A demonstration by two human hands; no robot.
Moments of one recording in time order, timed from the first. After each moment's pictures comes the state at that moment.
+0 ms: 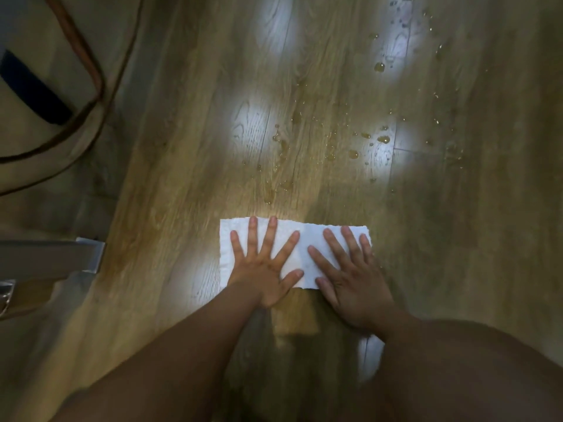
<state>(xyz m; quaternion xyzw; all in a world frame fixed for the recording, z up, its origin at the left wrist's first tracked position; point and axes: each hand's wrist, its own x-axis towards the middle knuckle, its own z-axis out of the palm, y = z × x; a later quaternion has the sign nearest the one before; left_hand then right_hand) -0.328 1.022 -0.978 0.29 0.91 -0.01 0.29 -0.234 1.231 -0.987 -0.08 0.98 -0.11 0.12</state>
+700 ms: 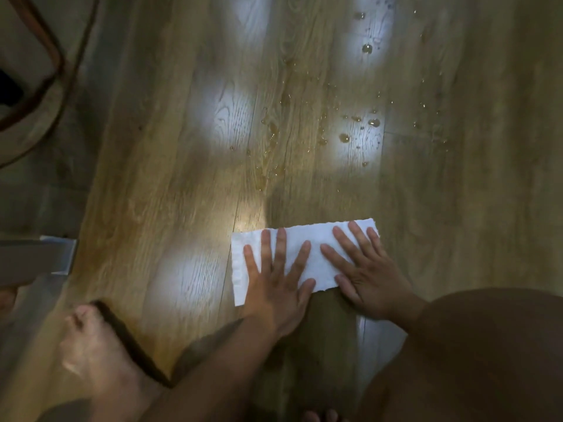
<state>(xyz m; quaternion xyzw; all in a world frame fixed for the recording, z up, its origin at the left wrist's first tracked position) -0.263 1.037 -0.980 0.29 0.93 0.08 0.20 -0.215 1.257 -0.983 -0.13 0.98 -0.11 0.10</state>
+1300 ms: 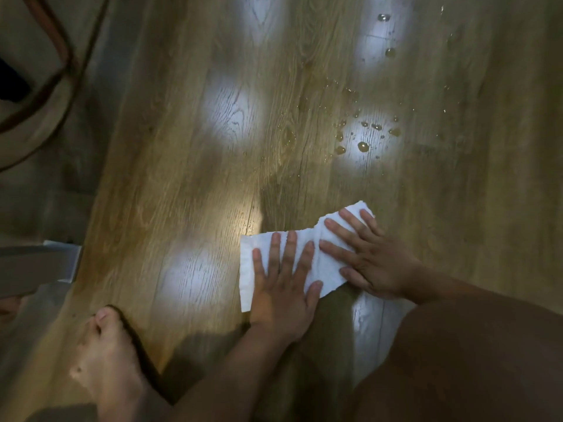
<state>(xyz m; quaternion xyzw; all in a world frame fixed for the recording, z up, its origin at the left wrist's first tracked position) -0.281 1.036 -0.986 0.27 0.94 0.08 0.21 -0.282 1.276 -0.990 -0.27 0.95 -0.07 0.12</state>
